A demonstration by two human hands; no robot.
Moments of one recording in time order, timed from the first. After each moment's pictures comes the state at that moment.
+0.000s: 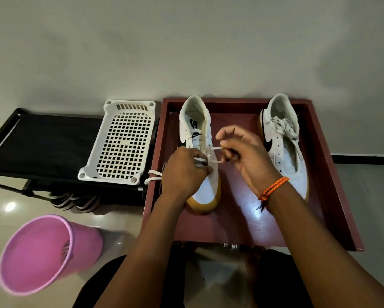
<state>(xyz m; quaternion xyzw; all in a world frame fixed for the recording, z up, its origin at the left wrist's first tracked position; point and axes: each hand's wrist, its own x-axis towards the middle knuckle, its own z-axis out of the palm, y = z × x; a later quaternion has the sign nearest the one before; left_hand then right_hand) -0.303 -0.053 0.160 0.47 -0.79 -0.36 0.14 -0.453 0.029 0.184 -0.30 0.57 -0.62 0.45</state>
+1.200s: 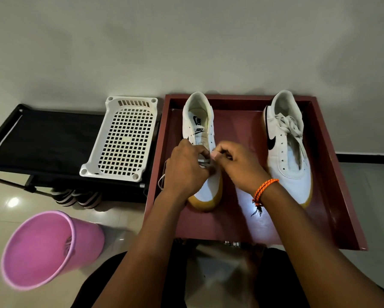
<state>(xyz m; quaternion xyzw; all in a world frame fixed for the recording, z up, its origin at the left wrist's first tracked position) -0.303 -0.056 0.153 0.44 -0.83 -0.31 0.14 -0.442 0.026 0.158 -0.46 0.74 -0.38 0.32</state>
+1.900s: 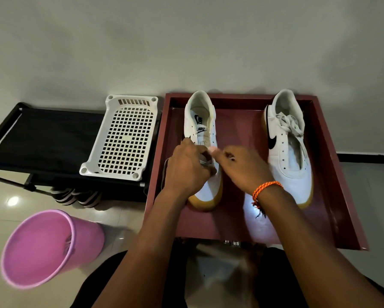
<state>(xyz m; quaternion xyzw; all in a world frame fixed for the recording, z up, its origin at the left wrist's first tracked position) -0.303 -0.058 0.152 0.43 -0.84 -0.30 0.13 -0.444 0.033 0.160 -0.44 0.82 -0.26 0.25</state>
